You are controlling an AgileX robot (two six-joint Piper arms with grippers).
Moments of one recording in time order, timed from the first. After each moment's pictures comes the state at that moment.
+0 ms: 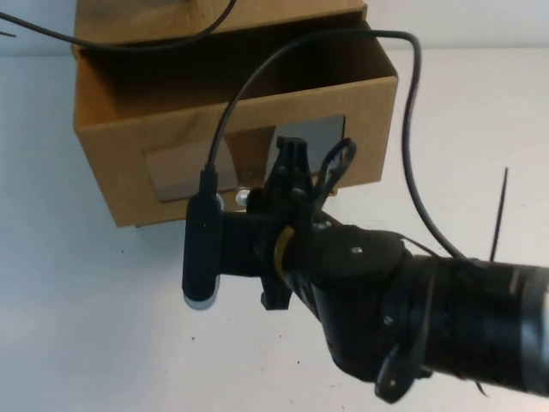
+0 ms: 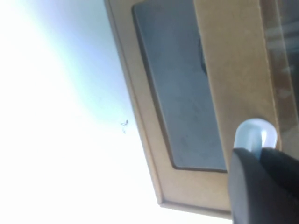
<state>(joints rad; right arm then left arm) 1.08 1.69 -1.21 -1.29 0.60 0.42 -0.12 2.09 -2.36 -0.66 1.25 0.33</state>
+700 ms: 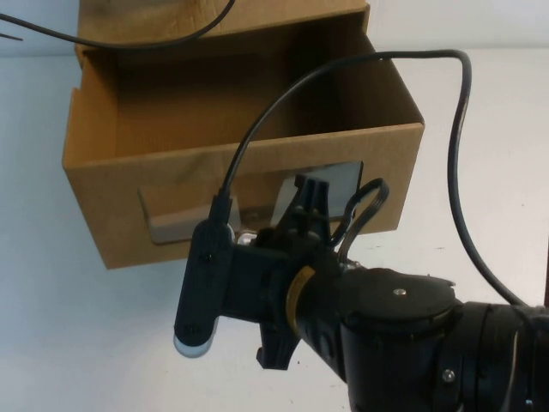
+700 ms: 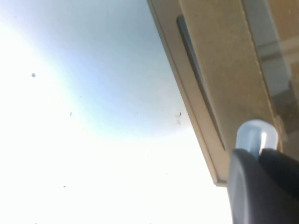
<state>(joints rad) 1.20 1.57 -1.15 -1.06 0.69 0.42 -0.12 2.12 -2.37 -0.67 1.22 0.30</state>
